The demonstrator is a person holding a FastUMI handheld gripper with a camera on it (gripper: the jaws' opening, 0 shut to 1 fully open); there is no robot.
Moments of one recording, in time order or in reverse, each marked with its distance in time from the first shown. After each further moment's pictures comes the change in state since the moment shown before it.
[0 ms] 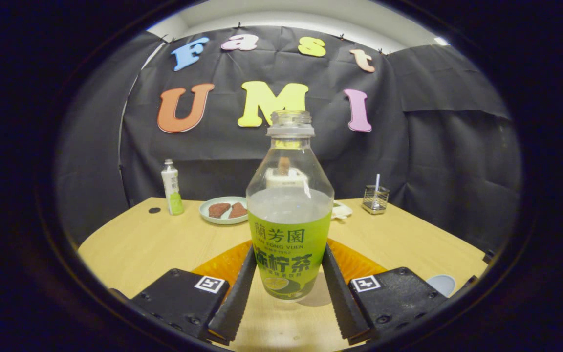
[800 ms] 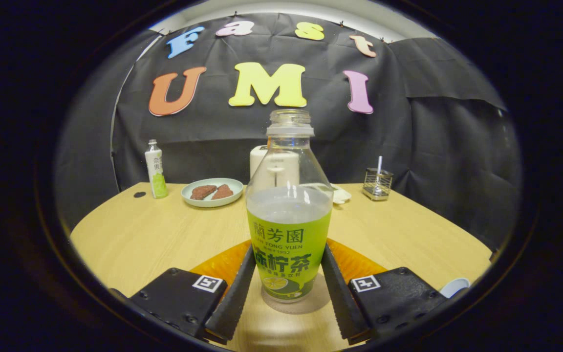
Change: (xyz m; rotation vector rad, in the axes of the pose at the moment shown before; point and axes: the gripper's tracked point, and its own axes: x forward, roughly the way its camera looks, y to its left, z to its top) arm 0.052 -0.026 -0.034 -0.008 0.088 0.007
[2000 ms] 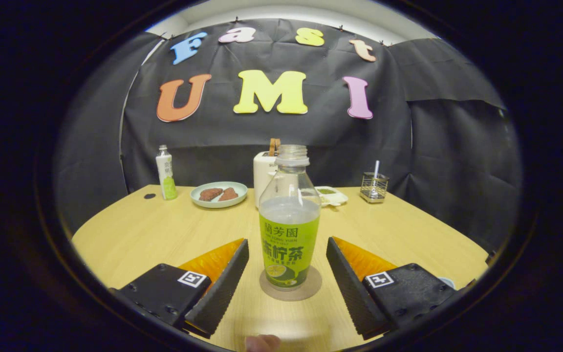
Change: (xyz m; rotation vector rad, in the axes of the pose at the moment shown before) arm -0.059 -0.010 0.005 -0.009 -0.047 0.023
